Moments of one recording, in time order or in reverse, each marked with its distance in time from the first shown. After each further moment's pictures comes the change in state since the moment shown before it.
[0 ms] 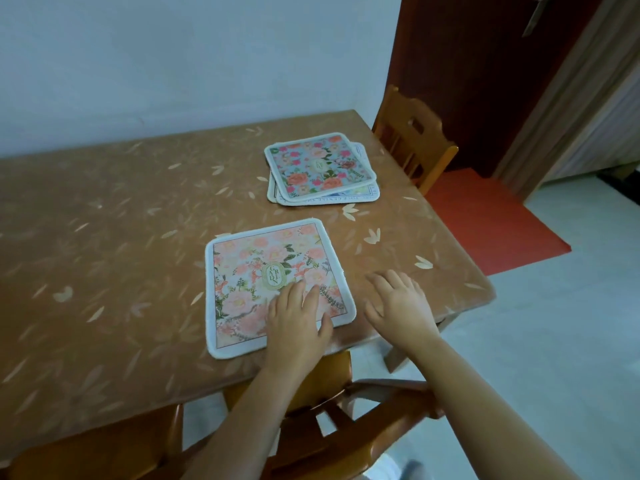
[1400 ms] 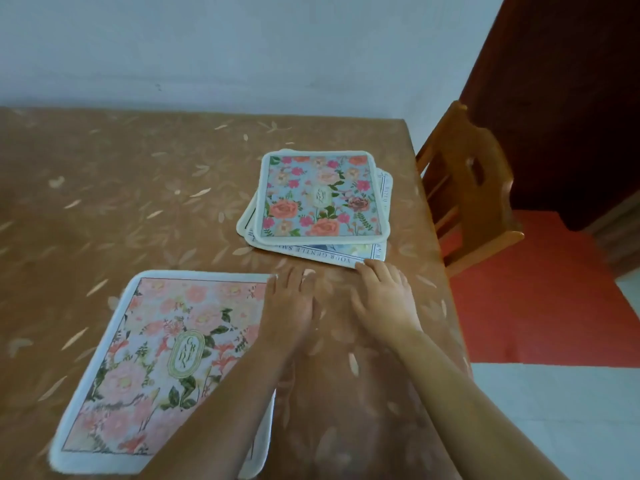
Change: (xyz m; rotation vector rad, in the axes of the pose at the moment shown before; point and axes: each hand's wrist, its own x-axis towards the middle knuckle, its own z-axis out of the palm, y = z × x) left_hand 0.264 0.045 0.112 0.146 0.038 -0.173; right_hand 0.269 0.158 0.051 0.052 -0.197 -0.188
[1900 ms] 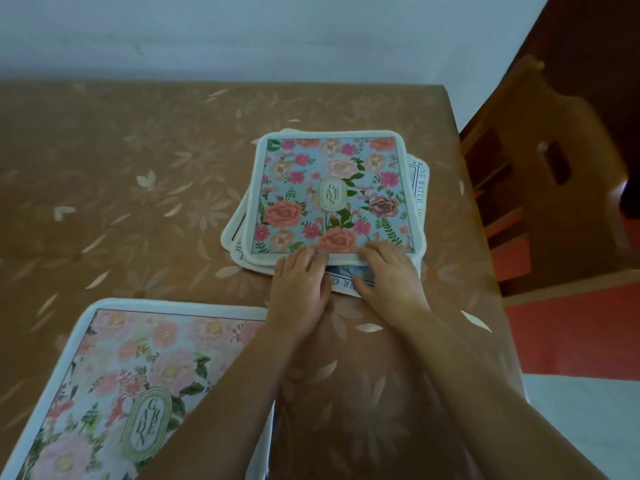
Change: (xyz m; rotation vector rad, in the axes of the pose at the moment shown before) left_hand 0.103 -0.040 0.075 -0.055 0.032 -0.039; right_hand 0.124 0.042 0.067 0.095 -0.017 -0.105
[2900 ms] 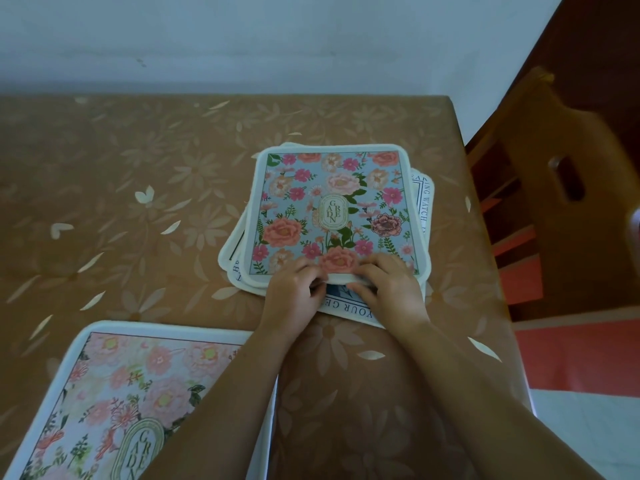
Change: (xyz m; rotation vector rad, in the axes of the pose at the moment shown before) left_hand 0.031 -0.014 -0.007 -0.258 0.048 0.059; right_hand 0.021 0.010 0.002 0.134 0.114 -0.130
